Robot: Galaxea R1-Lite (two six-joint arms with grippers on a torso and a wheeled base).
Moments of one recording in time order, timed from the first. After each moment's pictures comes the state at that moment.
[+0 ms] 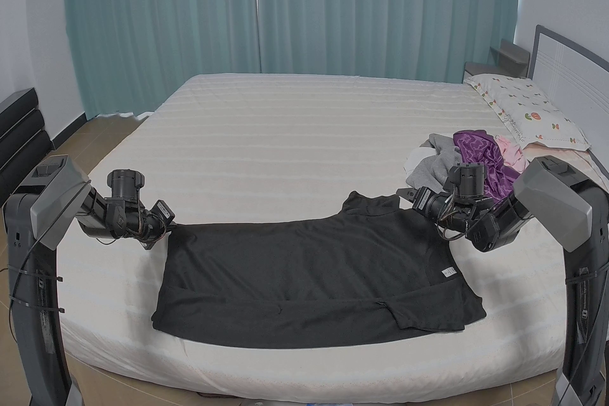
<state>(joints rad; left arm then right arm) 0.10 2.46 -1.38 -0.34 -0.26 -0.77 0.19 2.46 -1.27 -0.76 0.11 0.62</state>
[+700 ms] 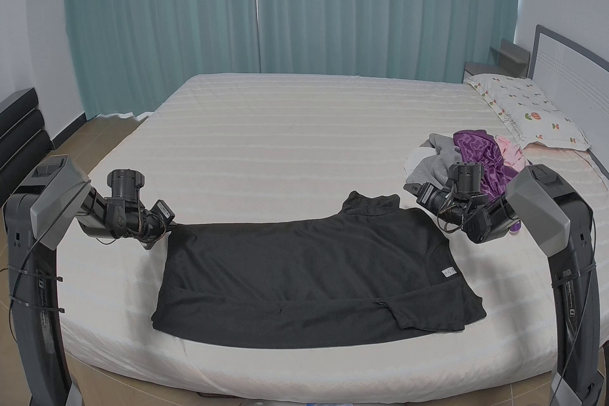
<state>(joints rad) 0.10 2.46 -1.38 -0.34 -0.26 -0.77 0.13 2.61 -1.53 -0.67 0.09 0.61</state>
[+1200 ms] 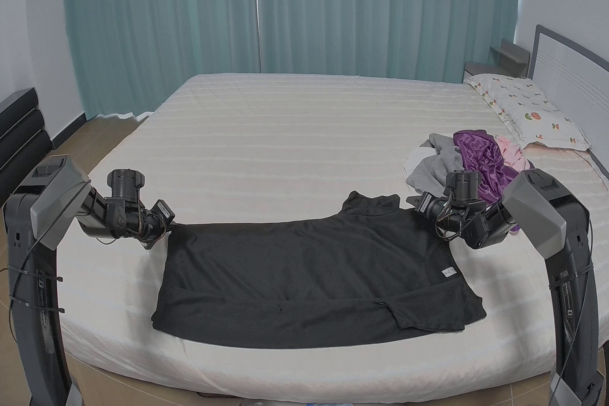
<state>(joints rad) 0.10 2.46 -1.38 -0.34 -0.26 -0.77 0.13 2.64 -1.52 -0.66 0.09 0.60</state>
